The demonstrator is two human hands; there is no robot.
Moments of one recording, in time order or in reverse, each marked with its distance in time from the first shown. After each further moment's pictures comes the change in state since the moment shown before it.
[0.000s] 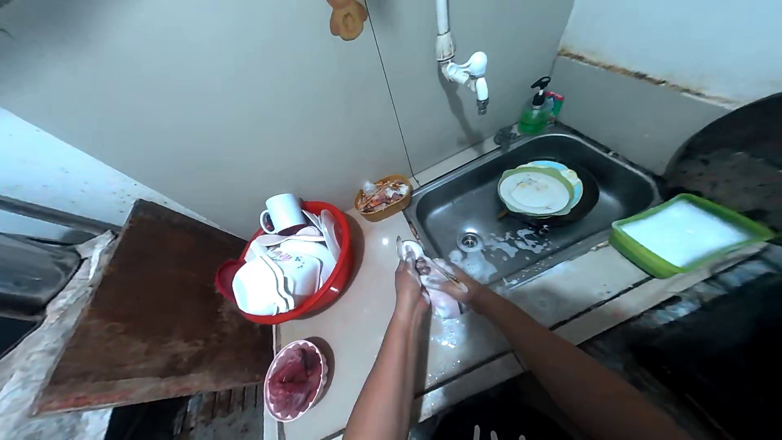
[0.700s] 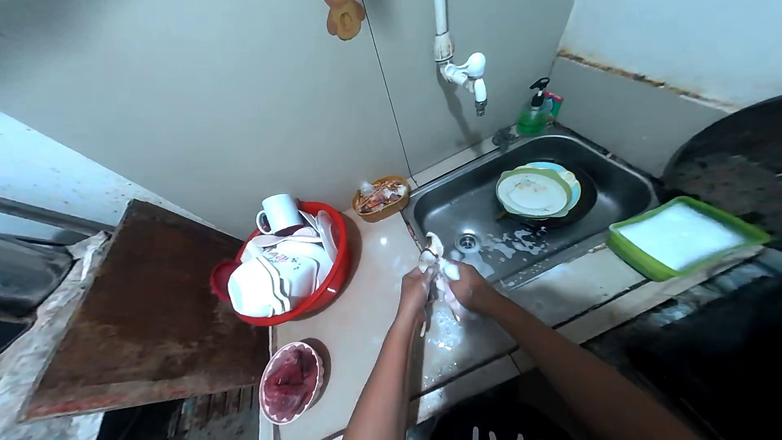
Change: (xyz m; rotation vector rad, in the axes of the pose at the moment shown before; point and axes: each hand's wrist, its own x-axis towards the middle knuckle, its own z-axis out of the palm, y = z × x) left_hand -0.007 -0.009 -0.011 0.568 -0.101 -0.060; right_hand -0.009 -0.024 -0.012 -0.525 0.125 0.088
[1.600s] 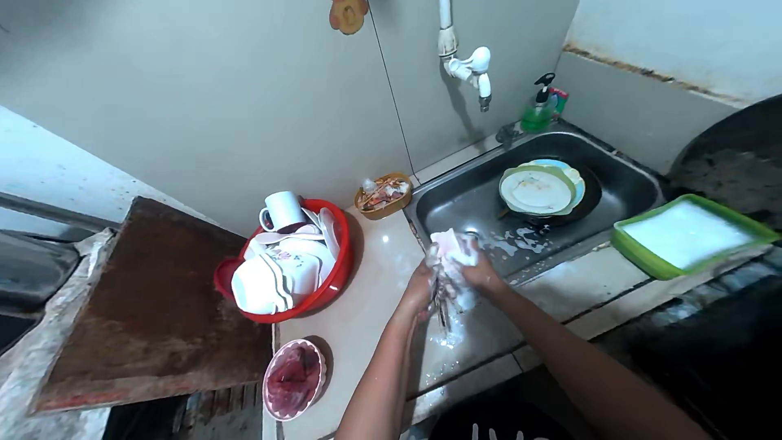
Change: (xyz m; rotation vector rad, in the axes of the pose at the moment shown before) left_hand -0.019 0.026 -0.002 0.095 -0.170 -0.047; right_hand 0.019 0.027 0.005 0.444 0.313 0.007
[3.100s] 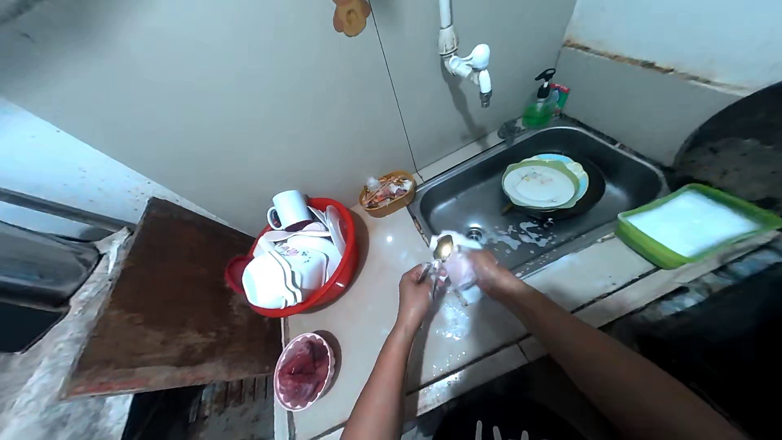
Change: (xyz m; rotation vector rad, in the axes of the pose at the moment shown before) left_hand -0.026 -0.020 -0.019 0.209 0.163 0.201; right_hand -0.033 -0.043 0.004 0.332 -0.109 0.177
